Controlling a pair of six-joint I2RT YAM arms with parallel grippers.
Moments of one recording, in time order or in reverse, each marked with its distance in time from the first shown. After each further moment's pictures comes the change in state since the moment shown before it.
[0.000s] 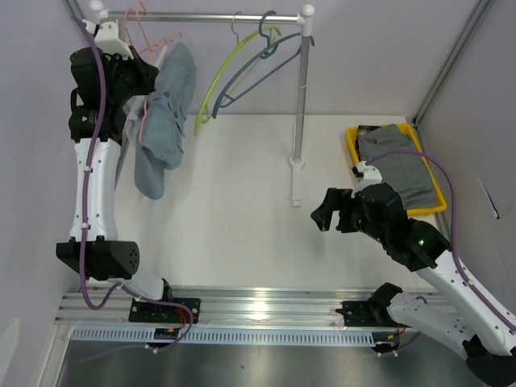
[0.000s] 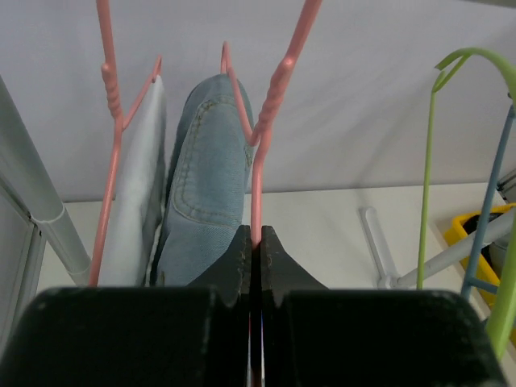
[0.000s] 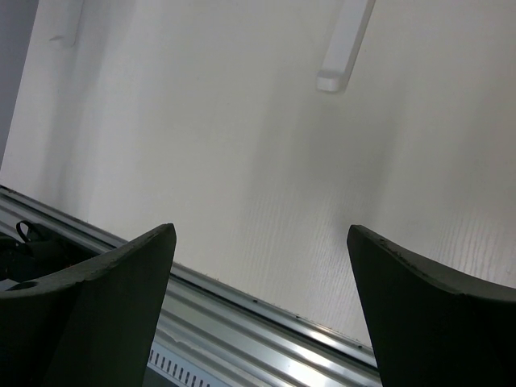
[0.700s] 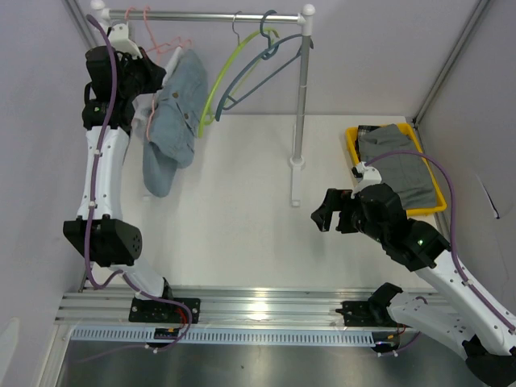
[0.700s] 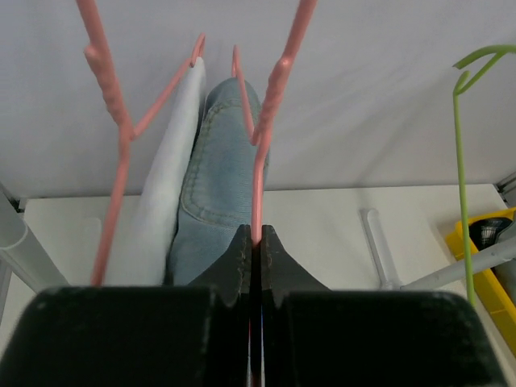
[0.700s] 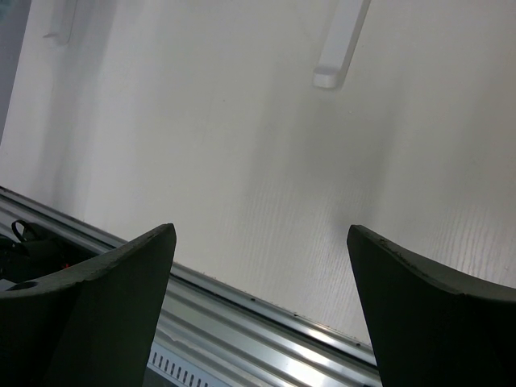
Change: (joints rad) left arm 0.000 0.117 0.029 0.053 0.010 -0.034; right arm -0.003 0.000 -0.008 -0.003 0.000 0.000
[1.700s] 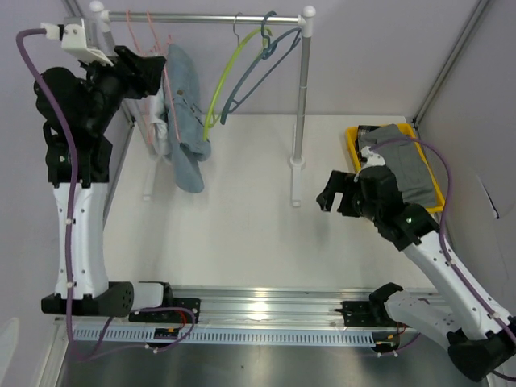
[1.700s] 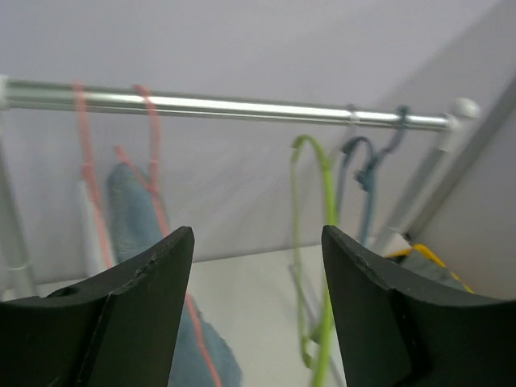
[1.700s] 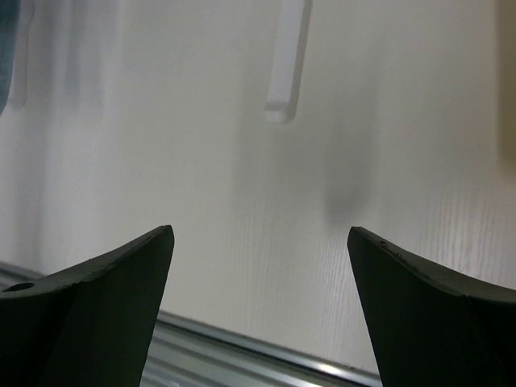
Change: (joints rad) left arm -0.048 -0.360 -0.081 0.048 0.023 -0.069; right arm -0.146 0.118 0.030 0.037 -0.010 -0.004
